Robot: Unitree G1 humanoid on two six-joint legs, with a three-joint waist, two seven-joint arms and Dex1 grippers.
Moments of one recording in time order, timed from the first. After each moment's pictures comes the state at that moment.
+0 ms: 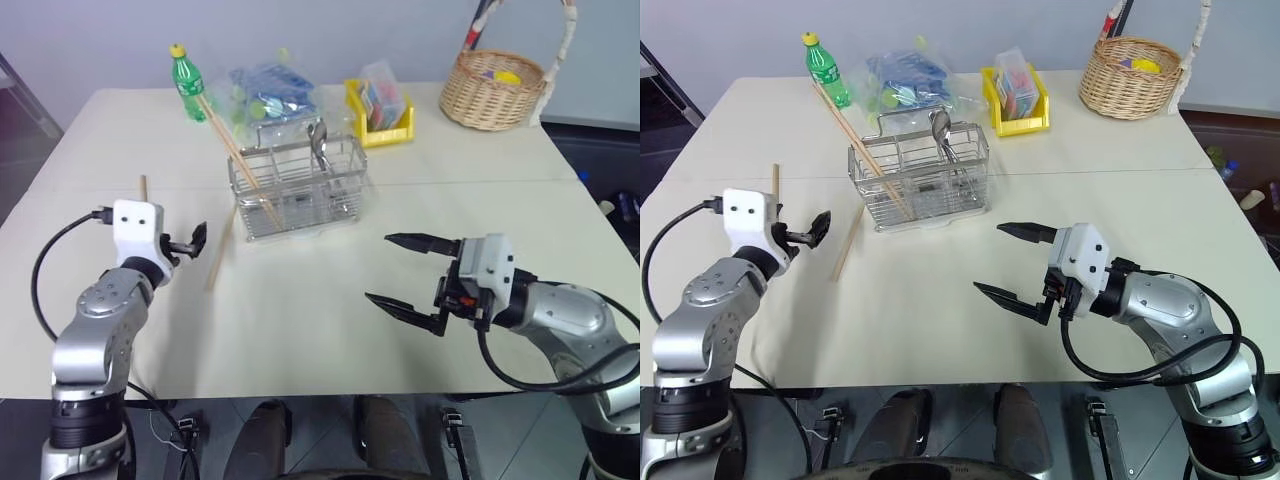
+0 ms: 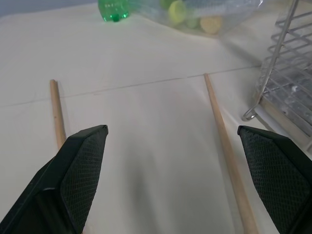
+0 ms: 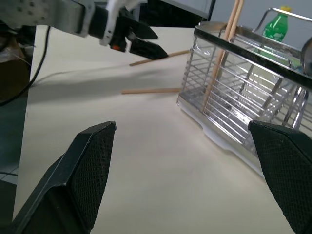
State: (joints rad) left arm -0.21 0.48 0.23 -0.32 -0.31 0.70 -0.15; right arm -0.08 -0.71 -0.09 -0.62 0.54 0.37 0.87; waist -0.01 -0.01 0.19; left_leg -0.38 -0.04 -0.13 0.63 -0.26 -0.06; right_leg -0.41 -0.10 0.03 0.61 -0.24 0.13
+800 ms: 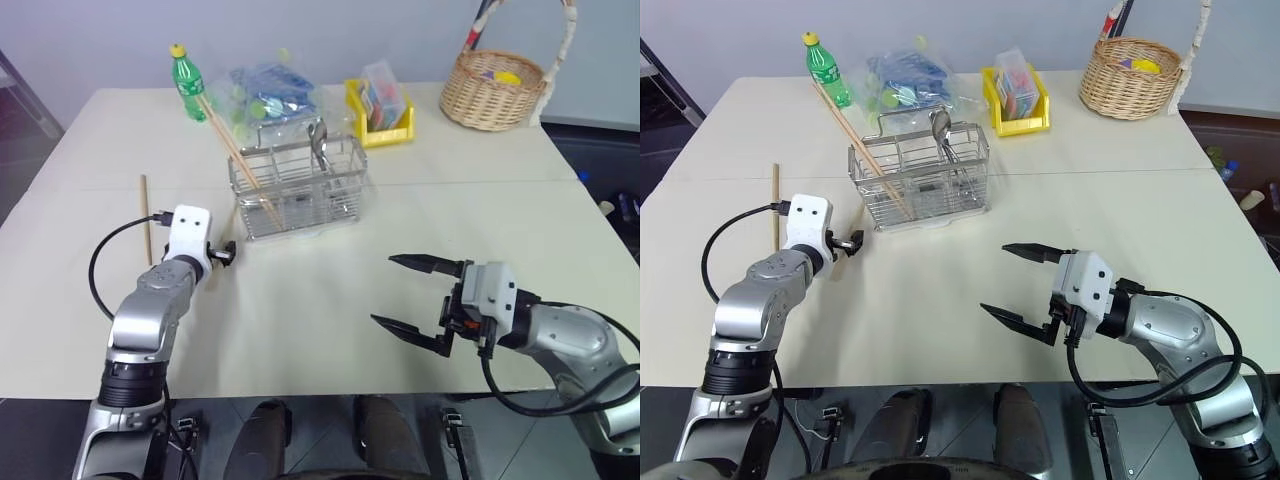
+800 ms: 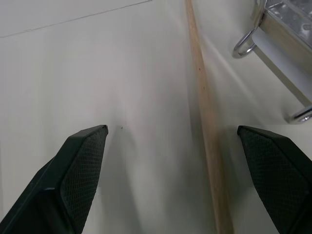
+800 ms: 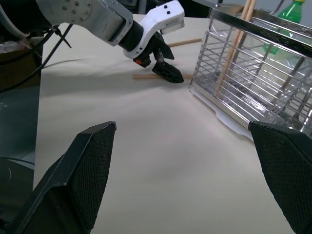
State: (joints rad) left arm -0.36 0.39 0.06 -0.19 -0.16 0.93 -0.08; right arm 0.06 -0.71 -0.09 -0.61 0.48 0.24 0.89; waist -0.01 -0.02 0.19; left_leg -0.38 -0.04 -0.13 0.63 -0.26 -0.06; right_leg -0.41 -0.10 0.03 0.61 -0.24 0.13
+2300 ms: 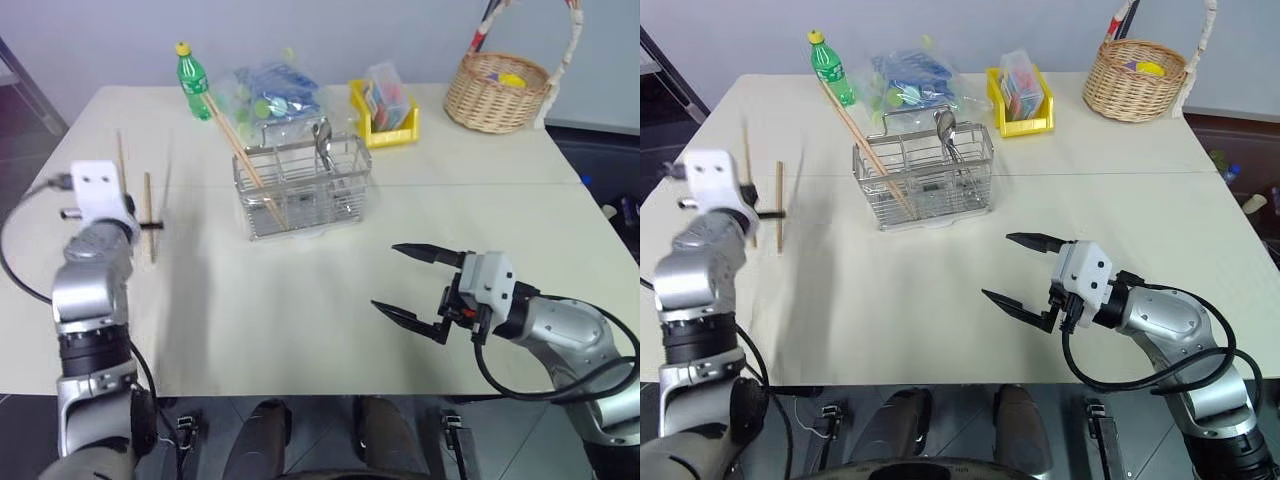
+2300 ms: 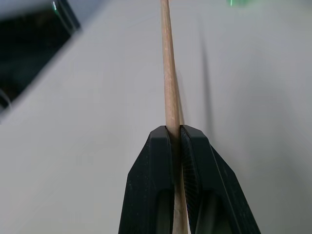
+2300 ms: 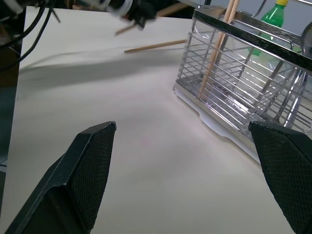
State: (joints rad) left arm -0.55 0.48 0.37 -0.03 -0.10 0.75 -0.03; right arm 0.01 -0.69 -0.09 -0.58 0.46 0.24 0.86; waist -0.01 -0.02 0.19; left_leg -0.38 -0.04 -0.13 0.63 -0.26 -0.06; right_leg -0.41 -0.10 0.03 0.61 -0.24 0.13
